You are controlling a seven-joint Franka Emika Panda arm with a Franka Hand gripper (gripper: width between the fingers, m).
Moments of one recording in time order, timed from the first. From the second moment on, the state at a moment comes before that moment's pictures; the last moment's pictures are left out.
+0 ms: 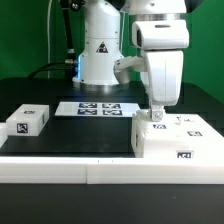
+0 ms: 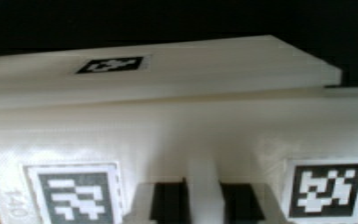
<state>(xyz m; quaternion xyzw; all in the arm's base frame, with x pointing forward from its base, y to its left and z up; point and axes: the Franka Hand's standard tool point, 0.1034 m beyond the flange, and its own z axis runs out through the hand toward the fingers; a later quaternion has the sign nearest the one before) 0.555 0.061 0.057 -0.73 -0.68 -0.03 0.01</state>
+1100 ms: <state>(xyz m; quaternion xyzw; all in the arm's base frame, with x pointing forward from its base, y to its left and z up) 0.576 0.061 0.056 -0.72 -0.70 -0.04 0.00</state>
